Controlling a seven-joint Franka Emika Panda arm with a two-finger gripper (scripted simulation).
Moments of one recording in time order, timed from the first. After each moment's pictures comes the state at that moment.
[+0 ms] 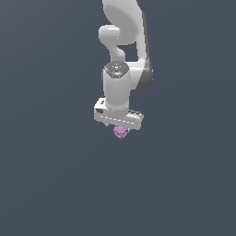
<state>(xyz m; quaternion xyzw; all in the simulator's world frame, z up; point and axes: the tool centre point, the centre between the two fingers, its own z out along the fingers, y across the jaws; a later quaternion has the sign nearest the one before) -0.007 -0.001 0.145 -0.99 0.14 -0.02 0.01</state>
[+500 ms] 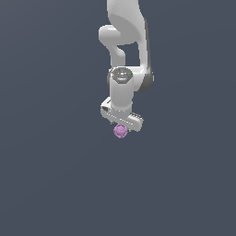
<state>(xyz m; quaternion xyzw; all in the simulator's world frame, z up) -0.040 0.014 0.109 -0.97 0.24 -0.01 0.00</state>
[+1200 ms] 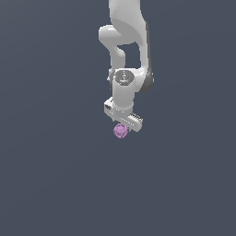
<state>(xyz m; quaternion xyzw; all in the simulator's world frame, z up) -0.061 0.021 0.090 -0.95 0.31 0.00 0.00</state>
